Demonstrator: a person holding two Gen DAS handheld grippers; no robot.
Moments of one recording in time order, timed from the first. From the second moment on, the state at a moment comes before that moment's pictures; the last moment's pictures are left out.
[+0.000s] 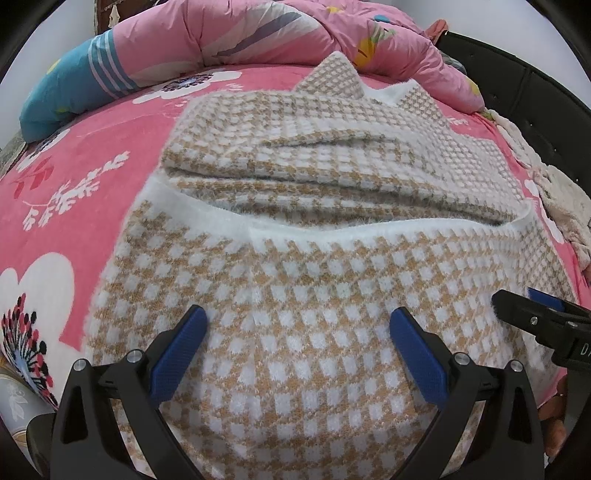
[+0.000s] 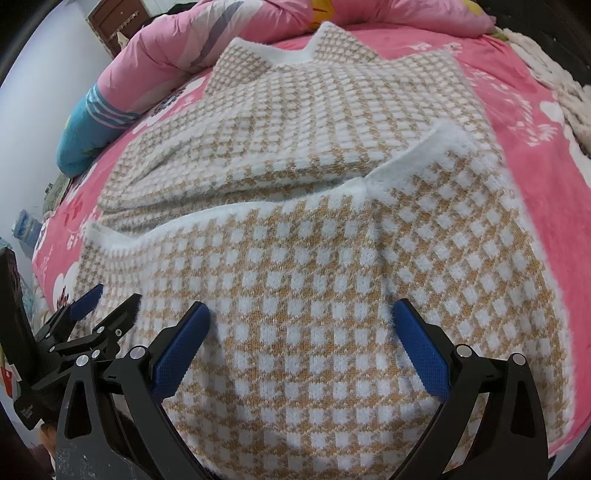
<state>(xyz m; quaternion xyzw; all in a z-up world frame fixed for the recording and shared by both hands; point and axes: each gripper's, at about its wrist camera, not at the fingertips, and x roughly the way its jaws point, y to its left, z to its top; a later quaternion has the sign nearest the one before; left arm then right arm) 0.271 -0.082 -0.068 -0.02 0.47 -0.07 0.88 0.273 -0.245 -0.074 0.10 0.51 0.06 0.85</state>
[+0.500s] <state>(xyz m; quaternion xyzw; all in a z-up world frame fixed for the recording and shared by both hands) 0.272 -0.081 -0.068 -0.02 0.47 -0.07 0.88 0.271 -0.243 -0.073 0.10 0.51 0.05 0.85</state>
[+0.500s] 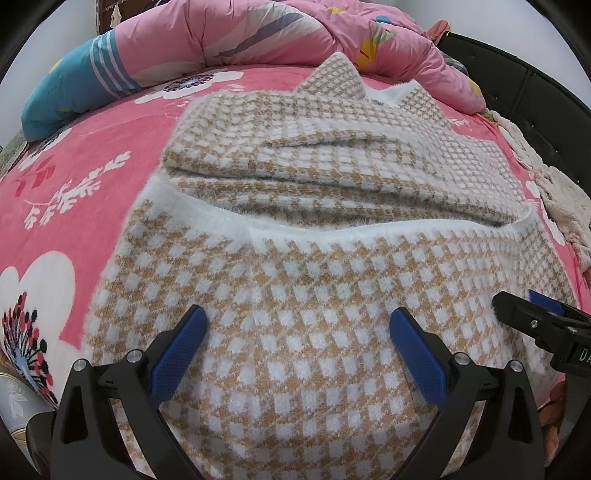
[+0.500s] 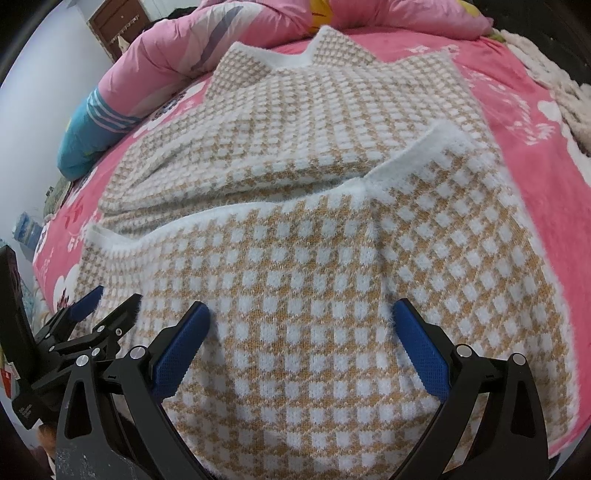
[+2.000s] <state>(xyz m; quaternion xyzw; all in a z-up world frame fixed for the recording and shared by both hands) 0.269 -0.083 -0.068 -0.02 0.47 -0.07 0.88 0.262 -0.243 -0.075 0.10 0.50 0.06 0.86</state>
